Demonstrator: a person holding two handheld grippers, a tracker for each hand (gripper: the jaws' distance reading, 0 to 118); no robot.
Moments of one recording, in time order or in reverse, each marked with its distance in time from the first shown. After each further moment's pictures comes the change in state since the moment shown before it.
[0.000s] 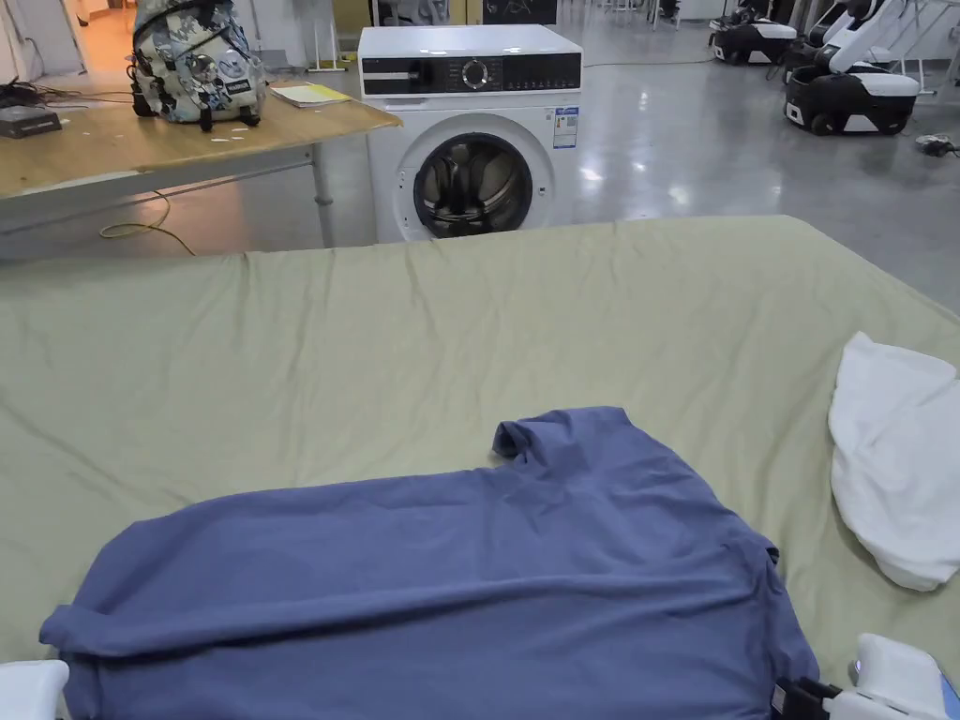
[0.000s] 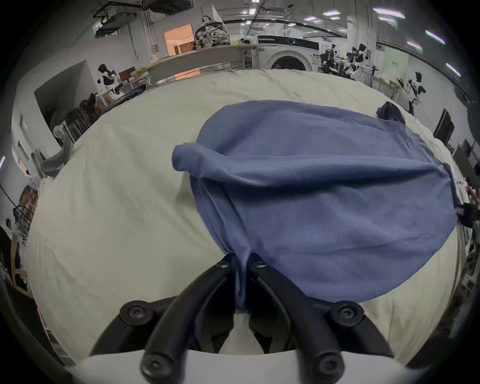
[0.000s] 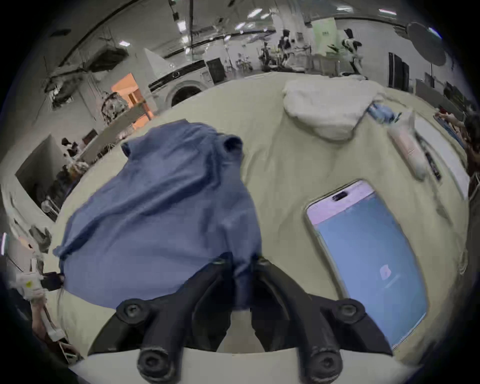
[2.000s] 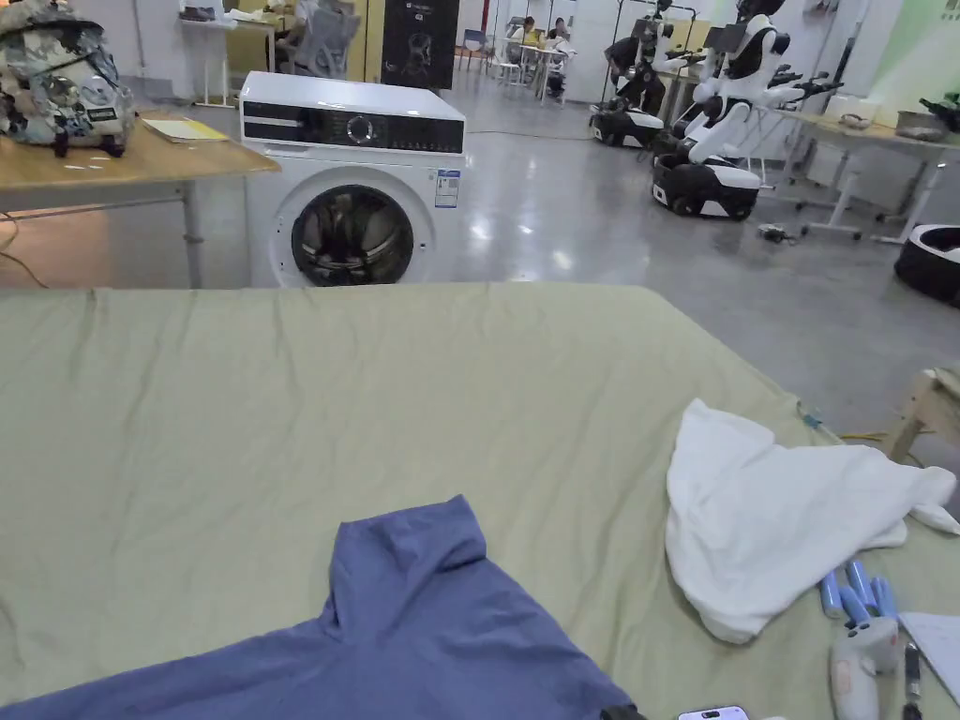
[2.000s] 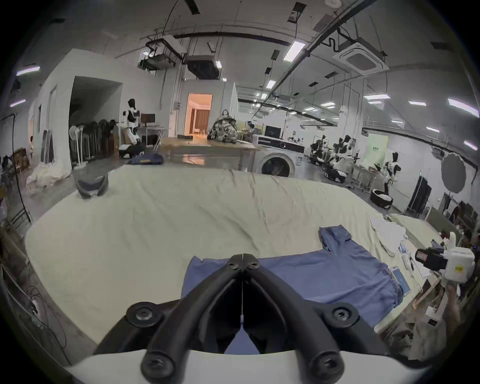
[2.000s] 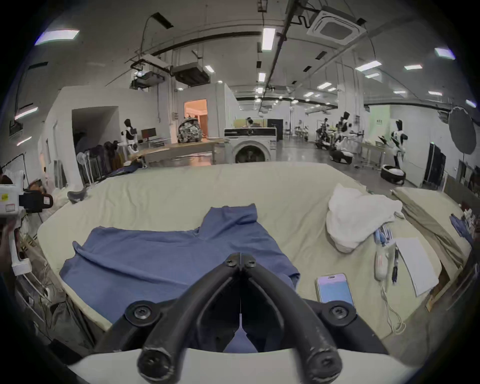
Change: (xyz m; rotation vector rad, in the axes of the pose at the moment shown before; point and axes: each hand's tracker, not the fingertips) left arm -0.034 -0.033 0.196 0.512 -0.131 0.189; right arm -0.062 -0.017 0.171 0.355 0.162 0.408
